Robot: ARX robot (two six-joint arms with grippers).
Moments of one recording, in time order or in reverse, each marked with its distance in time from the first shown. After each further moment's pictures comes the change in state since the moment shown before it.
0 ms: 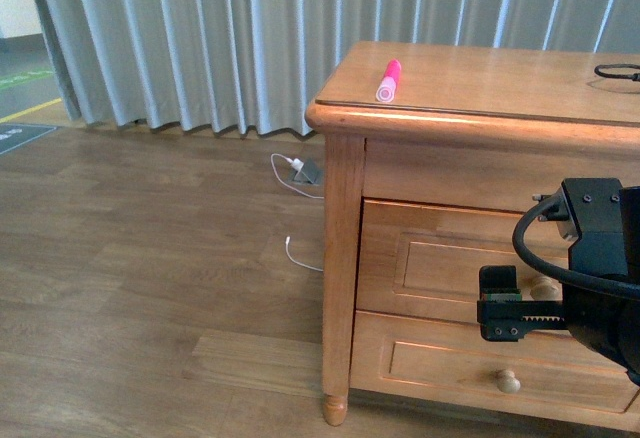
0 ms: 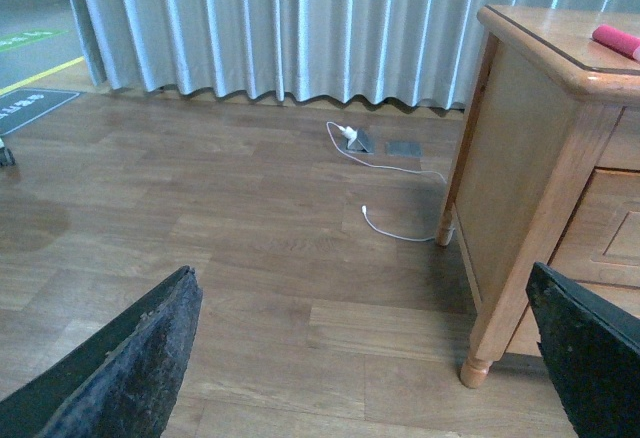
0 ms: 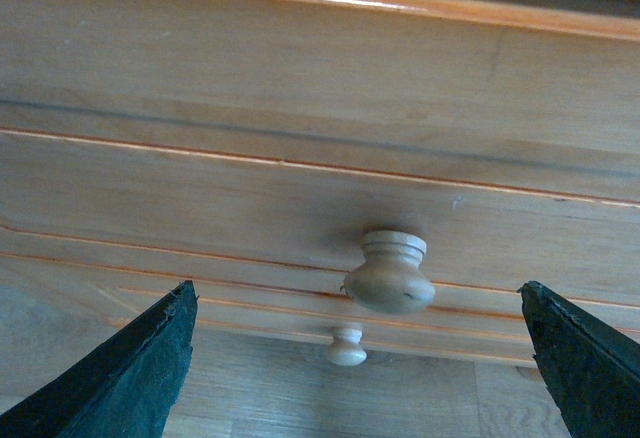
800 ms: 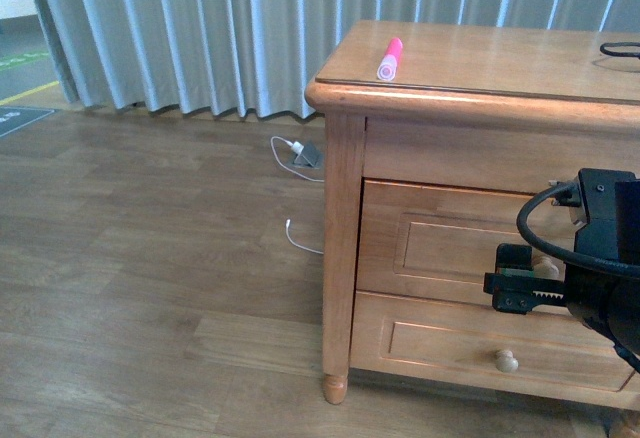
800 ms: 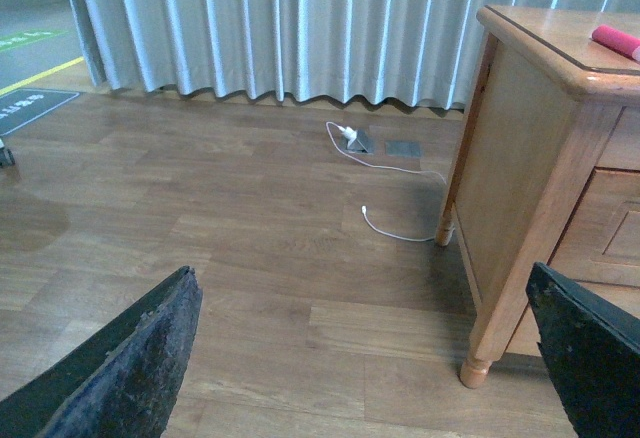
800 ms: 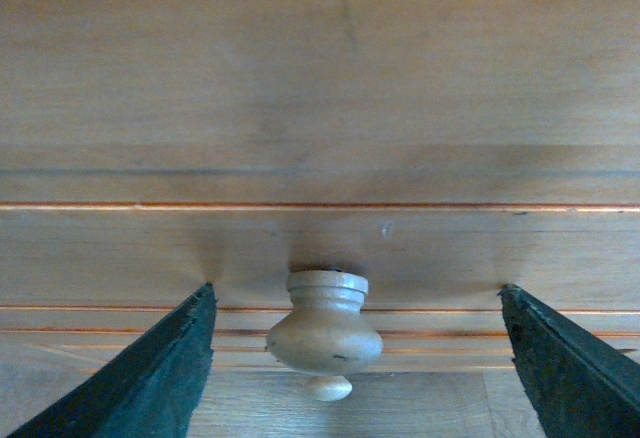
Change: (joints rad) left arm 0.000 0.000 0.000 0.000 0.000 0.000; right arm -0.046 0.106 0.060 0.070 0.014 0.067
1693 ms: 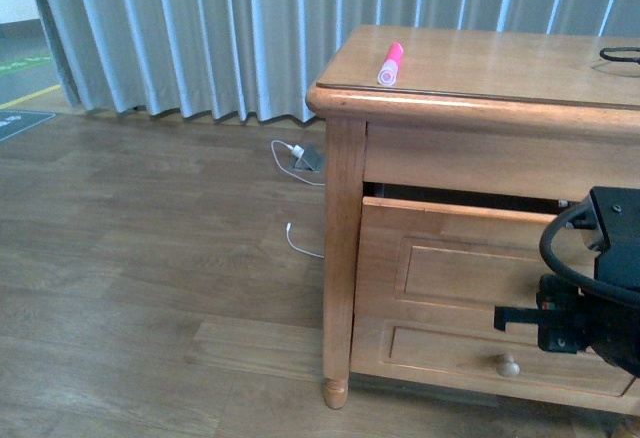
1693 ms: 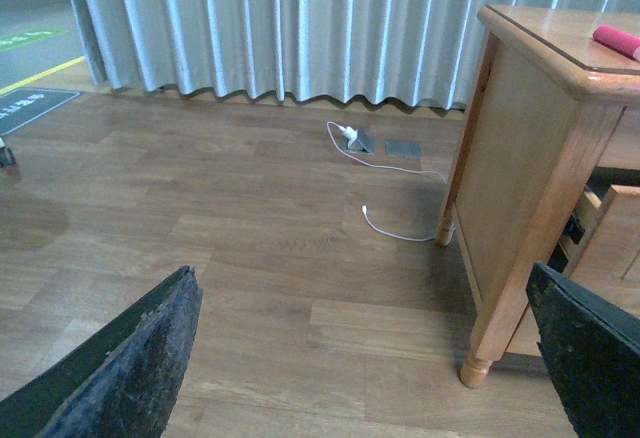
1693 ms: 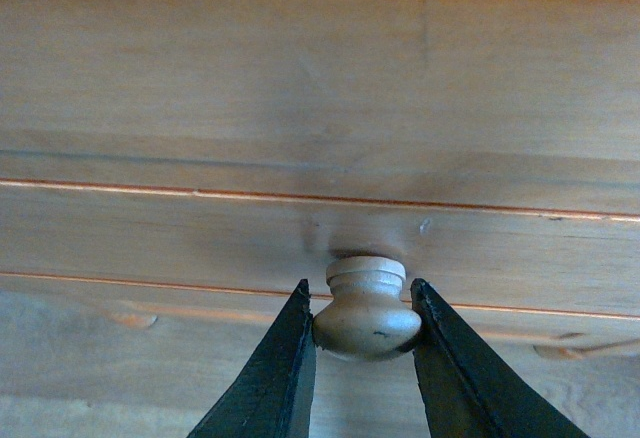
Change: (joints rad) left arm 0.000 0.000 0.000 0.000 0.000 0.000; right arm 0.024 -0.132 -0.162 -0.045 -0.061 -0.007
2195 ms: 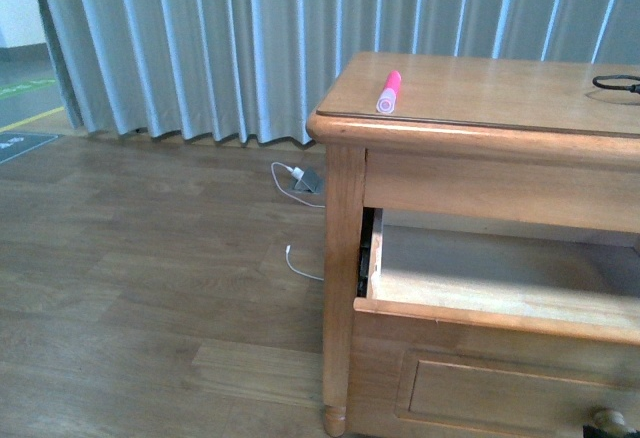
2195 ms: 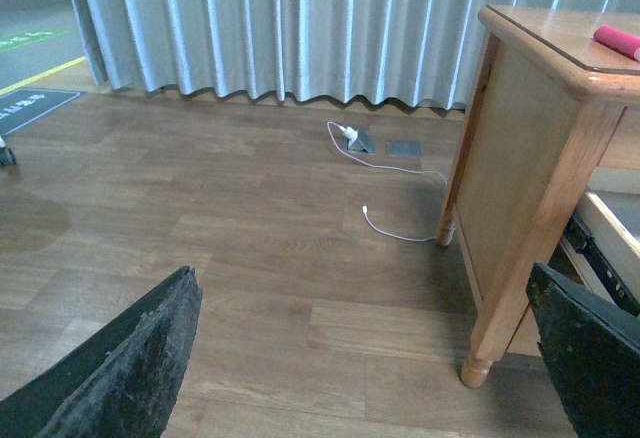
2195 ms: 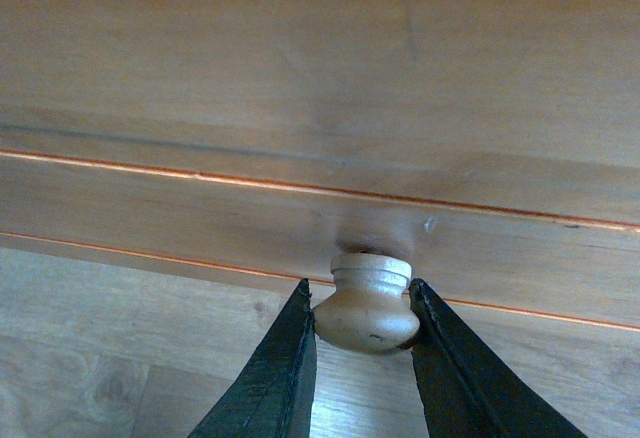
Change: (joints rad) left arm 0.000 0.000 0.000 0.000 0.000 0.000; right arm 0.019 -0.177 -0.396 0.199 -0.072 0.003
